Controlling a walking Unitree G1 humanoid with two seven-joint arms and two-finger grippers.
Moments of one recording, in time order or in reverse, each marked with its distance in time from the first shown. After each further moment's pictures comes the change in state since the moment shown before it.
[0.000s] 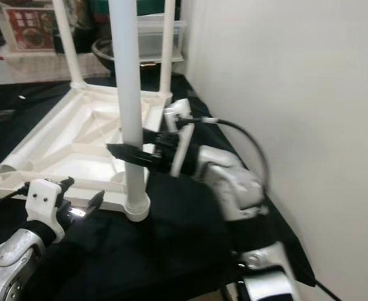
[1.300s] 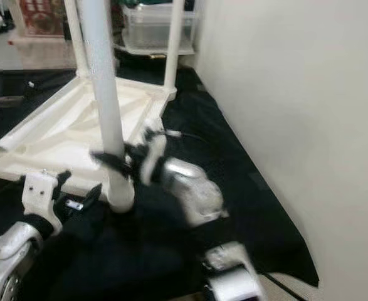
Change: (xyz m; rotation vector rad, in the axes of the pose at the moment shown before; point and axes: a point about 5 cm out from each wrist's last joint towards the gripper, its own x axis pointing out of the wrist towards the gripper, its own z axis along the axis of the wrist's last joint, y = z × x) left arm -0.002 -0.001 0.002 -0.005 -0.009 0.002; right arm 0.016 -0.039 -0.049 0.117 0.050 -0.791
